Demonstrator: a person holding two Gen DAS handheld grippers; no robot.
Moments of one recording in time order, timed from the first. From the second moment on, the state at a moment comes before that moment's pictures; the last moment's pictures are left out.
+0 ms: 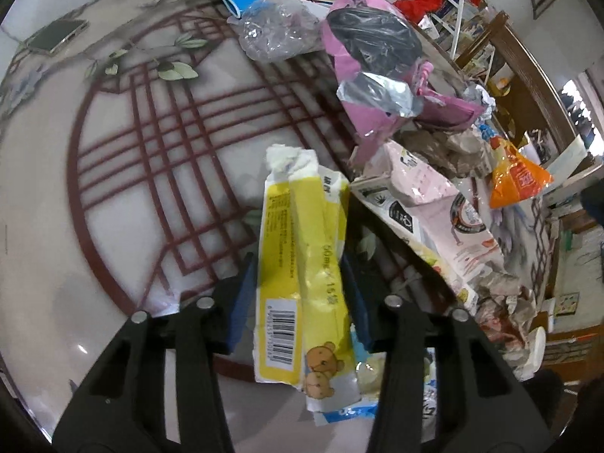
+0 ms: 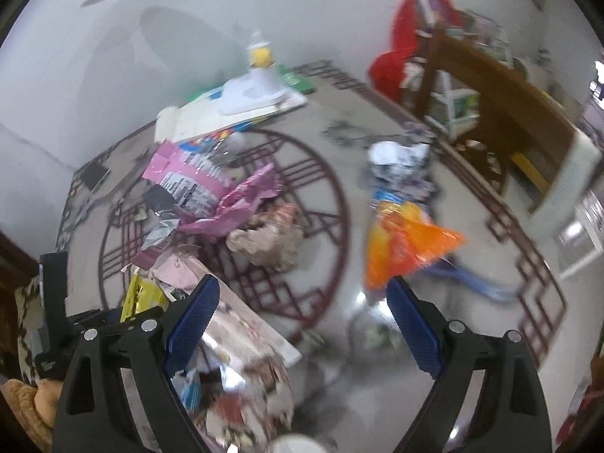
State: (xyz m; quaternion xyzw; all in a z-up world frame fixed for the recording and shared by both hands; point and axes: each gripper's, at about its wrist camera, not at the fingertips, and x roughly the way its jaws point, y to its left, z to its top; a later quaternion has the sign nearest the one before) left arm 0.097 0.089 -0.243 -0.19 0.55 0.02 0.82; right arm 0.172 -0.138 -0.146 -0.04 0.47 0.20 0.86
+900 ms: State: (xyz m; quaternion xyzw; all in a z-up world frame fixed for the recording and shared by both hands) left arm 0.088 0.093 -0.243 -0.19 0.53 0.04 0.82; right arm 0.273 0.039 -0.199 -0.20 0.48 0.36 0.77
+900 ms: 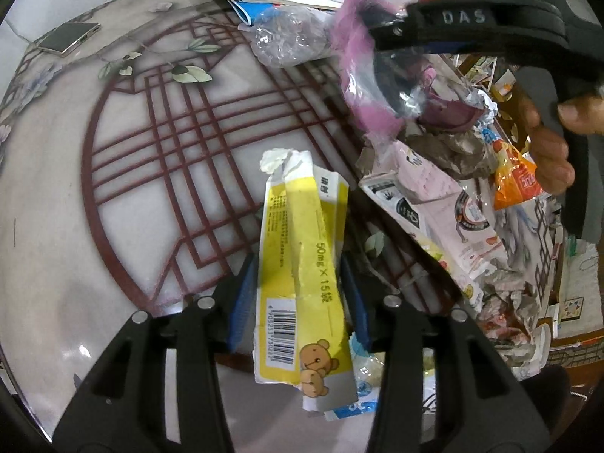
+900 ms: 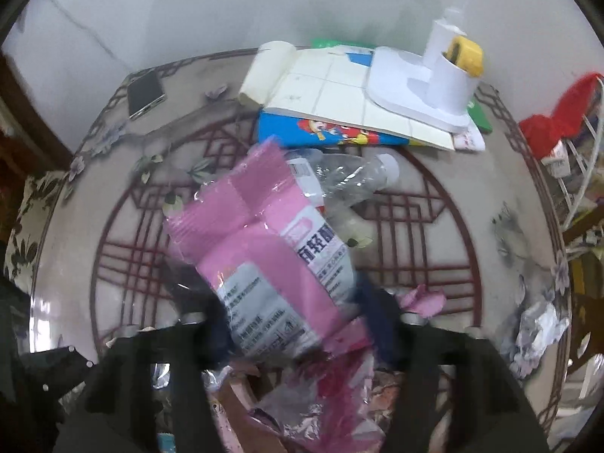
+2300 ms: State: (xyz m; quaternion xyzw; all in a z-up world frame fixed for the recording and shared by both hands) left arm 0.009 -0.059 -0.024 -0.09 0.31 -0.10 0.94; right arm 0.010 -0.288 -0.040 0.11 0.34 0.12 0.93
